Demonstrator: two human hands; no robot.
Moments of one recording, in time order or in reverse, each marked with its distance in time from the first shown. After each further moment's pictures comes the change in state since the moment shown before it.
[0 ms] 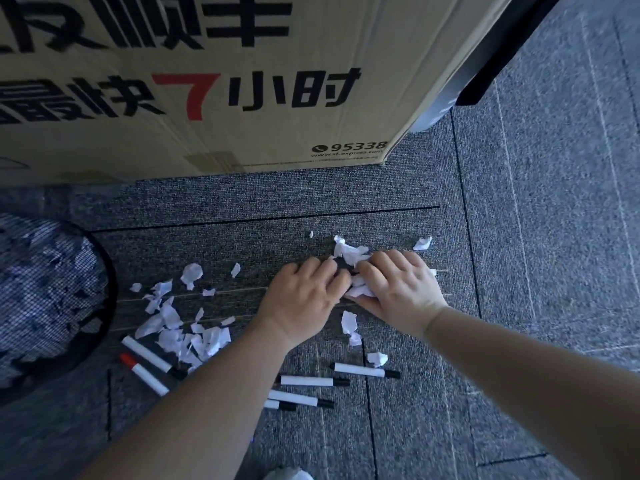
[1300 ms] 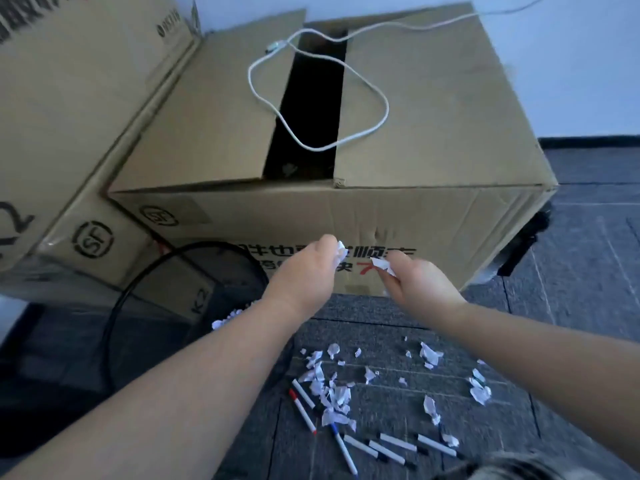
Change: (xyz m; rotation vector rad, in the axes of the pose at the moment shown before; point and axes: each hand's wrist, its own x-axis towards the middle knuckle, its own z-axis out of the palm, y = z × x) left_hand -0.075 -0.068 -0.337 -0.306 0.151 -0.590; right_hand 0.168 -0.093 -0.278 0.444 -0.118 0.204
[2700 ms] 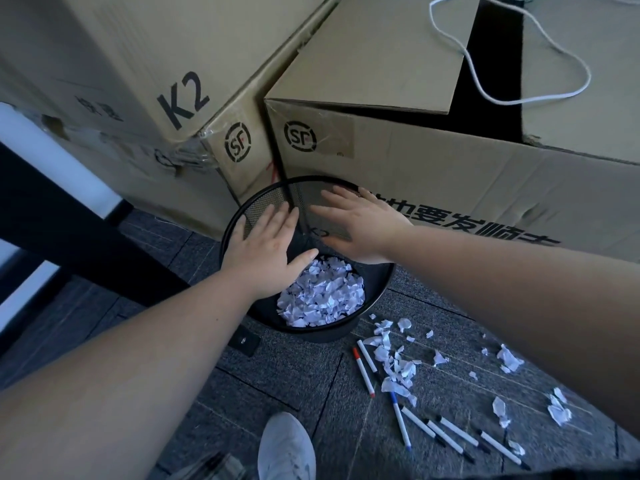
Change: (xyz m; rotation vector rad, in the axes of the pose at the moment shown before) left_hand -0.129 -0.199 -0.027 0.370 -0.042 -0.388; right_hand 0.085 -0.193 0.094 -0.400 -0.240 -0.619
